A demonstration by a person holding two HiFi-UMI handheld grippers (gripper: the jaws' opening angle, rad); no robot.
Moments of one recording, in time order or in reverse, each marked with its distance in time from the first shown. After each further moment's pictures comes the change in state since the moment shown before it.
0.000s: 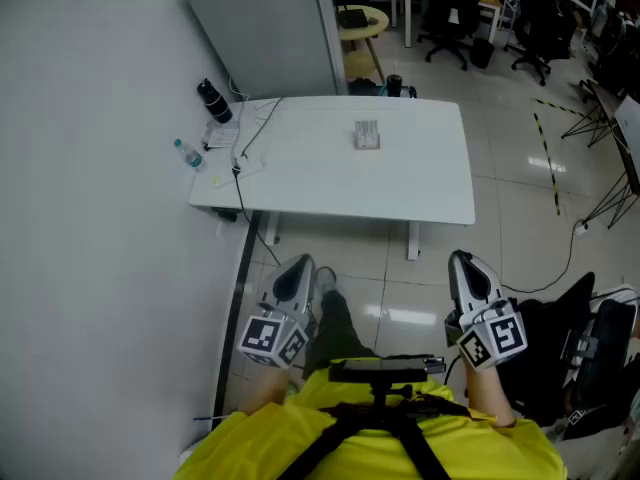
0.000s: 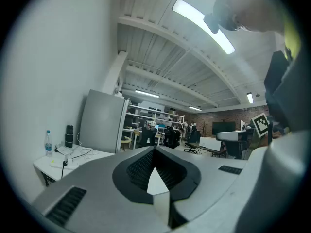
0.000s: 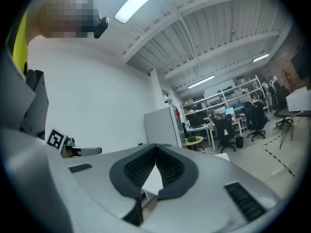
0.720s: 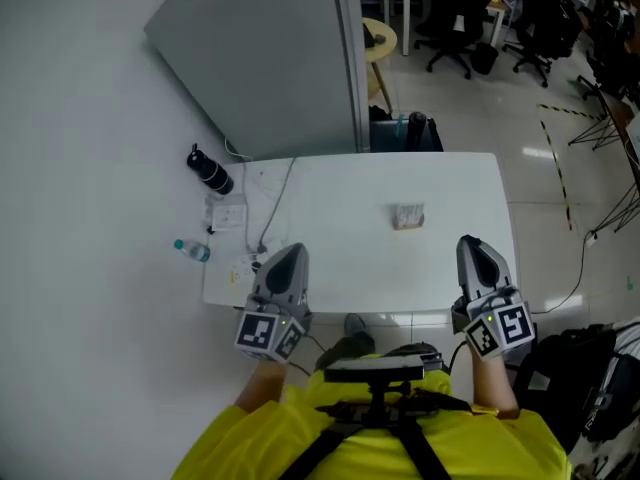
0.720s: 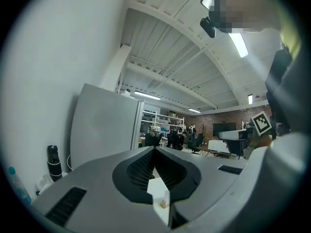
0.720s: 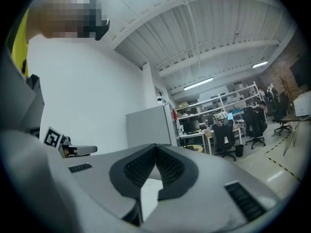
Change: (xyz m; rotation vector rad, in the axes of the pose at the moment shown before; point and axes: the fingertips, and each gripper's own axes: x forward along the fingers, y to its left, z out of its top) left arm 0.271 0.297 0.116 0.052 -0.027 -0.081; right arm 0.385 -0.050 0.067 -0.033 -0.043 -0.112
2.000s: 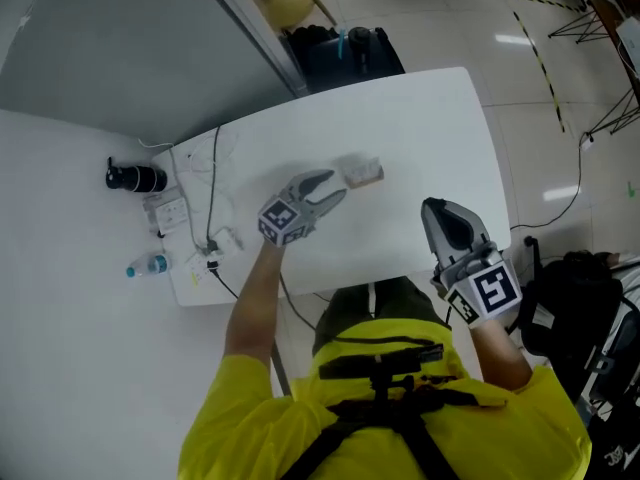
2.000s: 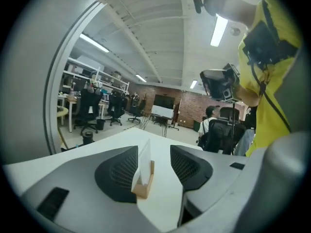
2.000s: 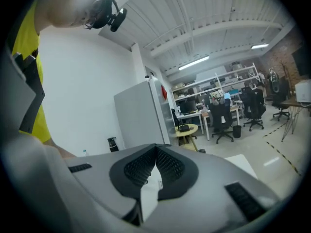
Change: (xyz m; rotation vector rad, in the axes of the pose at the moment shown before) left arm 0.255 -0.062 -0.308 0.093 0.404 -0.781; right arm 0.057 -0.115 -0.108 0.077 0.219 0.005
